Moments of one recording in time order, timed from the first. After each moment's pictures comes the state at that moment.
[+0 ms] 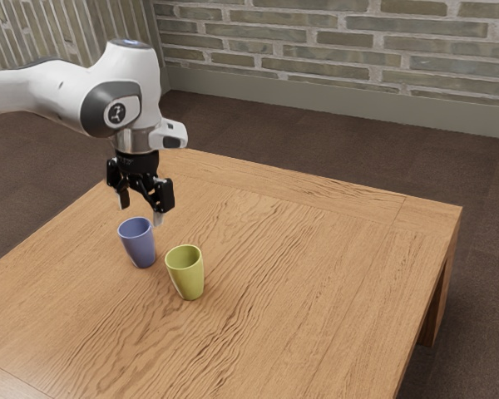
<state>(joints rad) -0.11 0.01 0.07 -1.94 0.11 1.80 0.02</state>
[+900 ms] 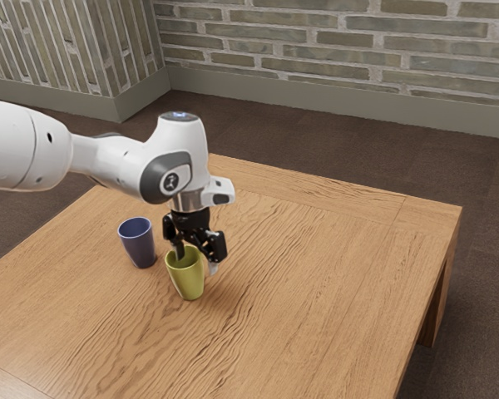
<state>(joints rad) -0.12 0.26 0.01 -1.98 0.00 2.13 -0.01</state>
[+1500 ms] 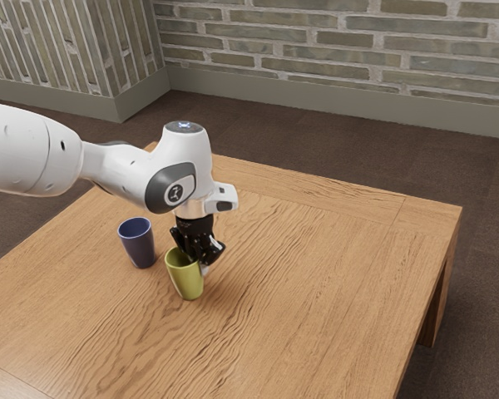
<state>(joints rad) -0.12 0.31 0.01 -1.97 0.04 2.21 -0.01</state>
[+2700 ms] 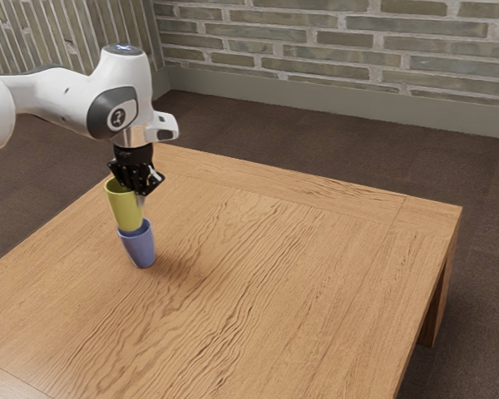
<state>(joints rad) -0.03 0.17 0.11 -1.82 0.16 1.96 0.00</state>
